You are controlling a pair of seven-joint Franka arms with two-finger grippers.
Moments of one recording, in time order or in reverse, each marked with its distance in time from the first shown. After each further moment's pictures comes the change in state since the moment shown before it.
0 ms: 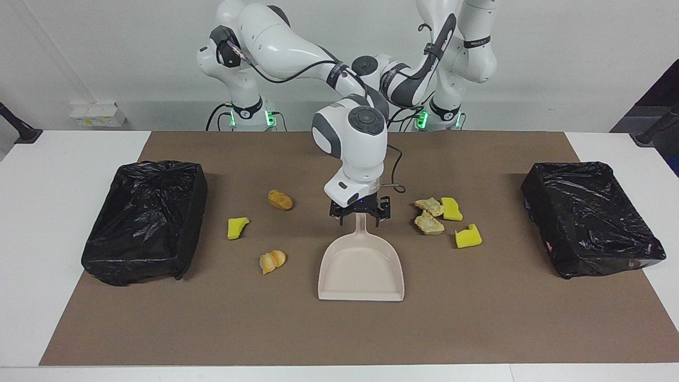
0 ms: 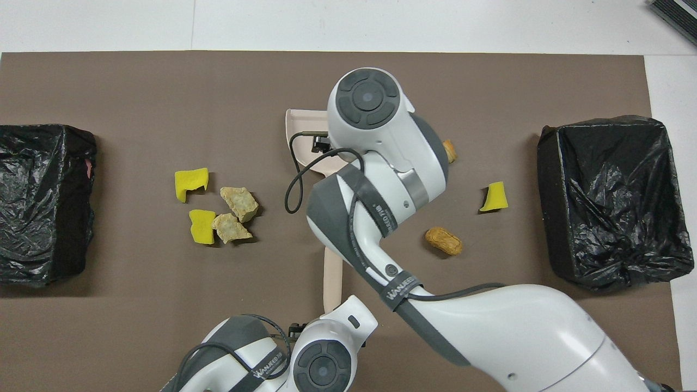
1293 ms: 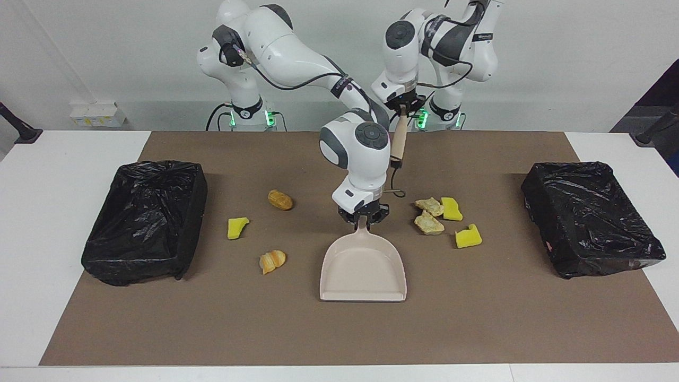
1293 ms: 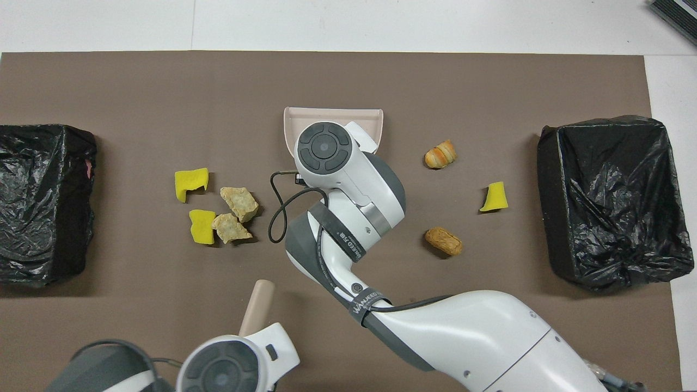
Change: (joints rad) left arm 0.196 -0.396 0.038 0.002 0.001 -0.709 0.378; right arm 0.021 -0.016 0.001 -0.152 0.001 0.108 0.002
